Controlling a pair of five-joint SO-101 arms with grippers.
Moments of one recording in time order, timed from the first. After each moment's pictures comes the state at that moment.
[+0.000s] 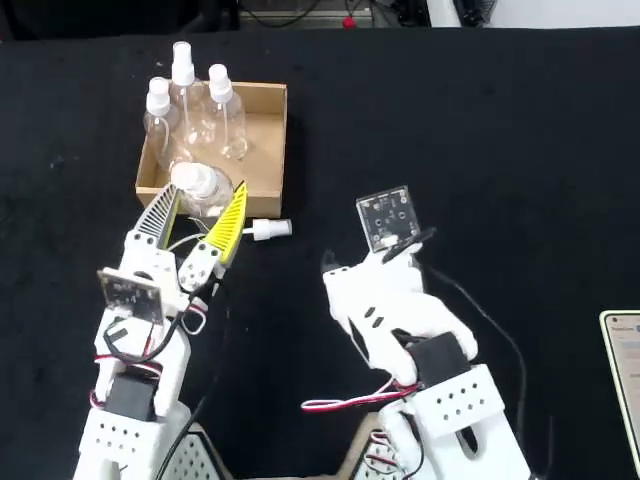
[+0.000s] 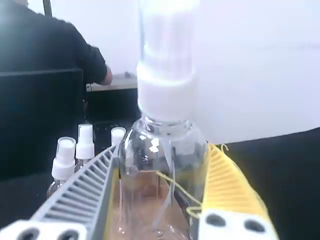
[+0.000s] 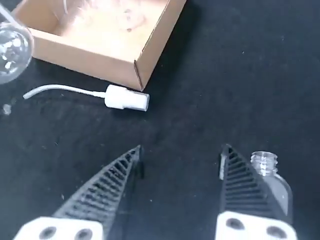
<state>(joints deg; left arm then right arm) 7.3 -102.5 95.9 0.8 -3.6 -21.1 -70.8 72.0 49.5 -4.5</state>
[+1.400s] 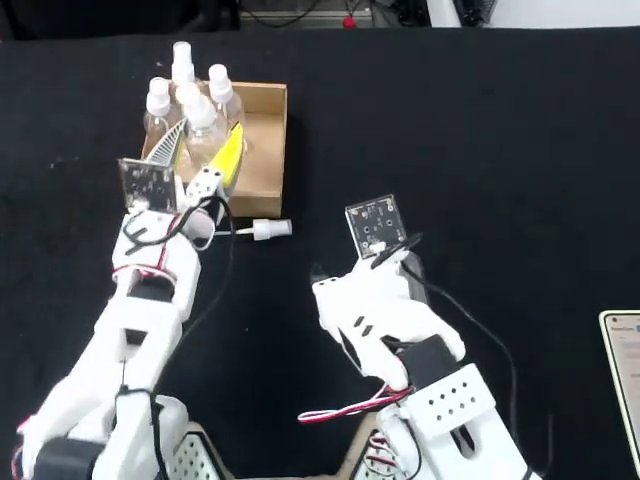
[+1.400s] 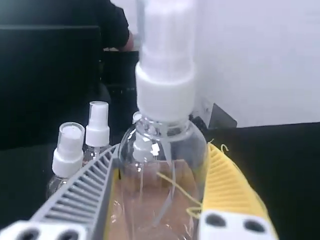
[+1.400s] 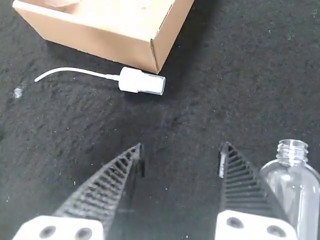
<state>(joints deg) 2.2 -31.5 69.5 -33.6 -1.0 -25.1 -70.8 76.1 47.4 -6.5</state>
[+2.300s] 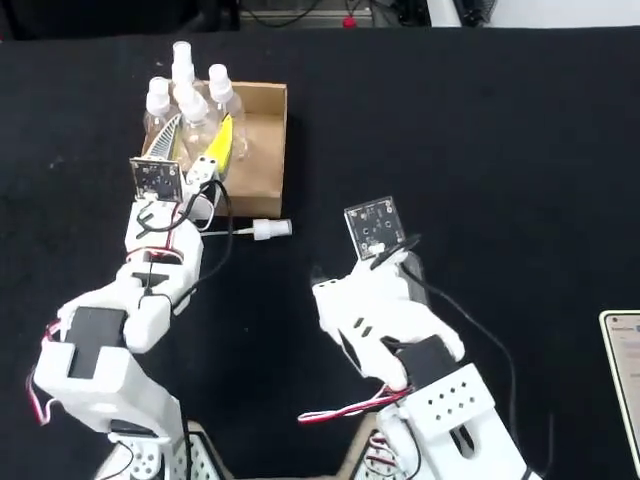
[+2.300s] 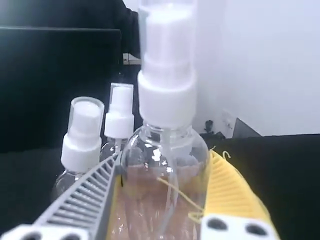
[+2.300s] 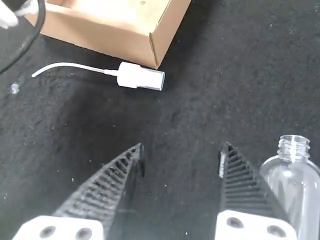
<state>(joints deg) -1.8 5.7 57.7 -61.1 -1.0 -25.1 -70.8 77.0 47.4 -6.5</state>
